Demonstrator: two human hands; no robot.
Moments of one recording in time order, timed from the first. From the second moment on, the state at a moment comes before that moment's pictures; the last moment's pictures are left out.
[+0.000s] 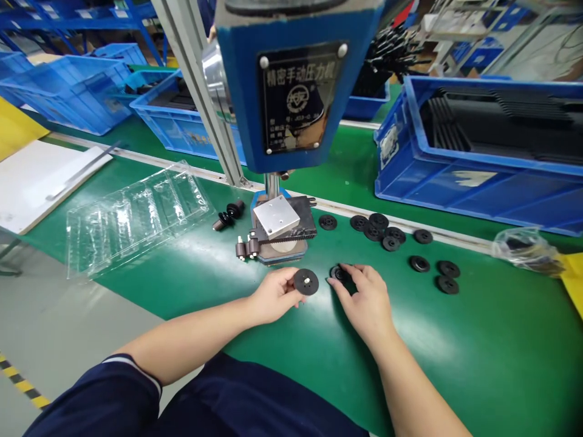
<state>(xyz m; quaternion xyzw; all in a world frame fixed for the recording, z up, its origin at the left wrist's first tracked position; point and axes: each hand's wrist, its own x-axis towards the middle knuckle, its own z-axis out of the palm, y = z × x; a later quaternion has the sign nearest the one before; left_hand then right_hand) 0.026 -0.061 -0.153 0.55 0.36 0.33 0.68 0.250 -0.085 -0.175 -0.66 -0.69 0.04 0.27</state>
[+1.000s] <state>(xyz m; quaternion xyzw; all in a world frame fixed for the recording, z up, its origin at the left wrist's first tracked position) 0.025 -0.061 -0.154 0.69 0.38 0.33 0.53 0.195 -0.118 -0.128 -0.52 -0.74 0.13 0.40</state>
